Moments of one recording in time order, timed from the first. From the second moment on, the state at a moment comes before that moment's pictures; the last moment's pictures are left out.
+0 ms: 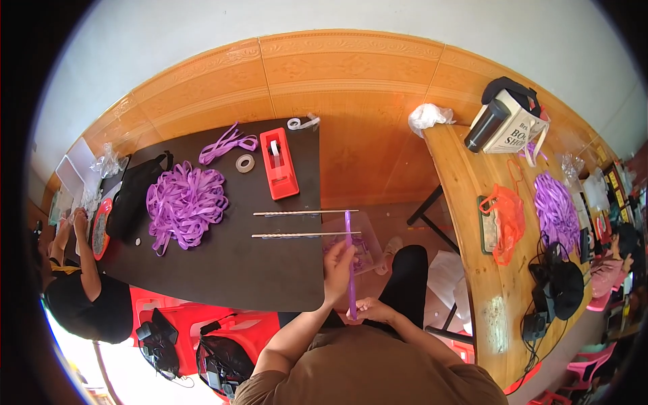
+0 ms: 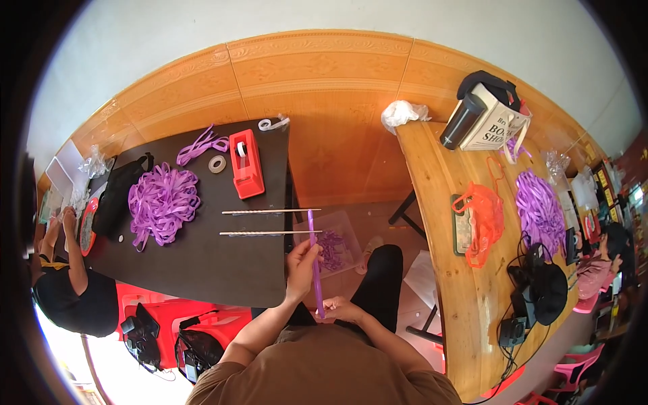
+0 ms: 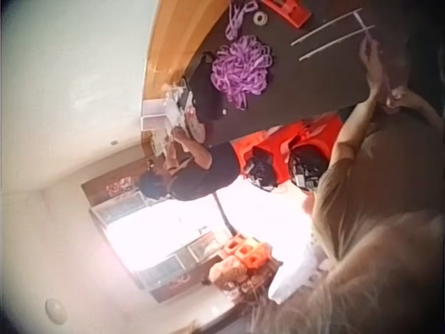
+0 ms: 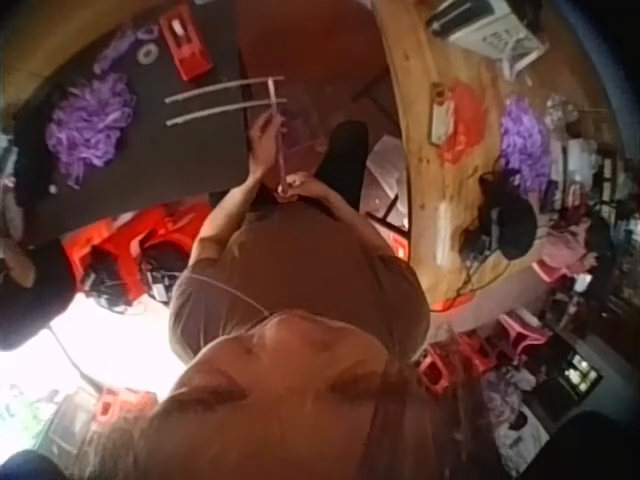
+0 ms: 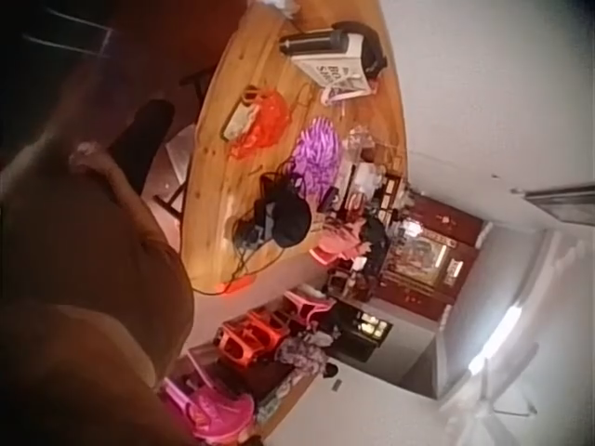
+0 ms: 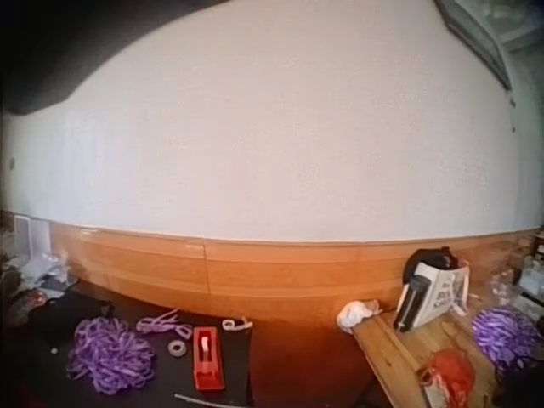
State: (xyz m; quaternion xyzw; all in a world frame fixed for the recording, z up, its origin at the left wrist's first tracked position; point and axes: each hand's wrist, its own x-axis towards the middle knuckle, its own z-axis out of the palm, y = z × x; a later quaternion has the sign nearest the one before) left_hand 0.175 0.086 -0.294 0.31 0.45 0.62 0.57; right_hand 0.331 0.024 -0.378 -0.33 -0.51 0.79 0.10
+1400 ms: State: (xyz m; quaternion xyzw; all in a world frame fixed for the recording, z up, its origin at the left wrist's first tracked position) left_hand 0.141 0.036 -0.135 0.43 0.30 0.80 0.30; right_hand 0.269 0.205 -0.186 -0.35 -0.60 0.59 0.41
